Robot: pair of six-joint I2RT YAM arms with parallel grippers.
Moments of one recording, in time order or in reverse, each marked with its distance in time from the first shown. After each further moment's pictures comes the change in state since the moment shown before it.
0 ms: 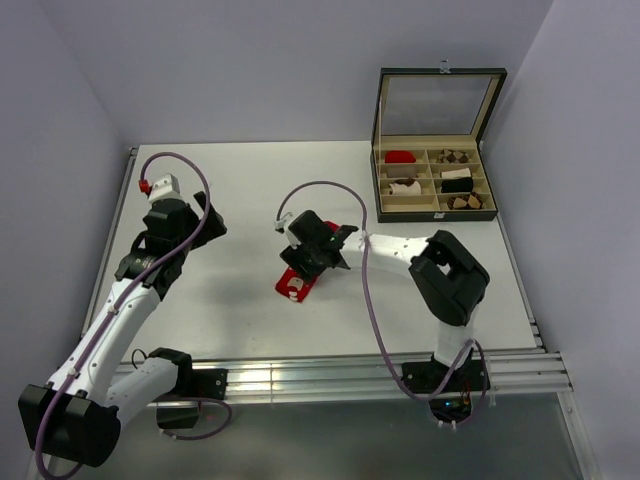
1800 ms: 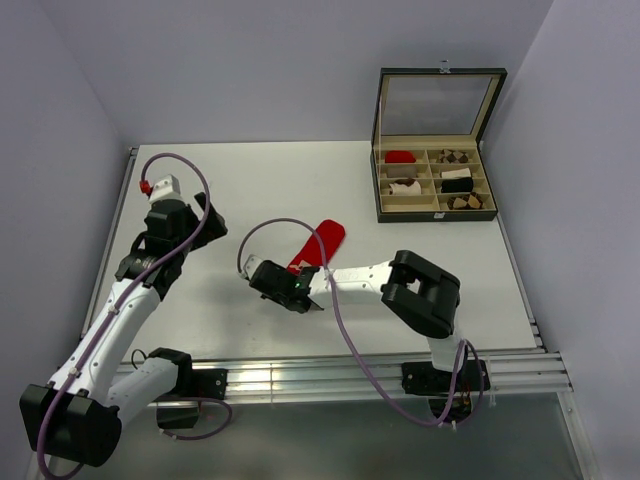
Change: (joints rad) left arm 0.012 0.000 -0.011 0.010 0.029 -0.002; right arm 0.320 0.092 0.023 0.014 0.348 -0.060
